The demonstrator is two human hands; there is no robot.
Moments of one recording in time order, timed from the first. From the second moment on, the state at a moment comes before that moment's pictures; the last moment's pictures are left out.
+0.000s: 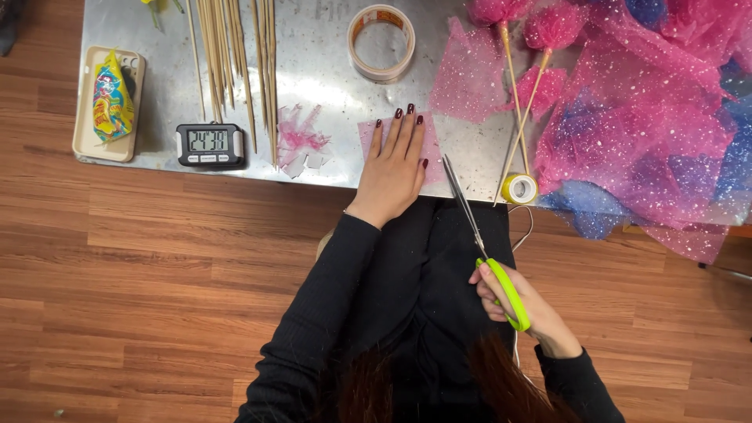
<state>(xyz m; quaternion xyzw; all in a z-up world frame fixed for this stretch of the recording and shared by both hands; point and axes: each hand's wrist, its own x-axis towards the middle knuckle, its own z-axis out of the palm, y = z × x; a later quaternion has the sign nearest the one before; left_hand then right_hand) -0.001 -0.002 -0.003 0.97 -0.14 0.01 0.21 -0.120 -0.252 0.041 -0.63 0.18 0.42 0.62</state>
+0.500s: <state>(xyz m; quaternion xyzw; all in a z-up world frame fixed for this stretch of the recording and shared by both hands) 0.001 0.006 0.000 0.97 -0.14 0.09 0.15 -0.145 -0.252 0.058 -0.61 0.15 0.48 0.61</state>
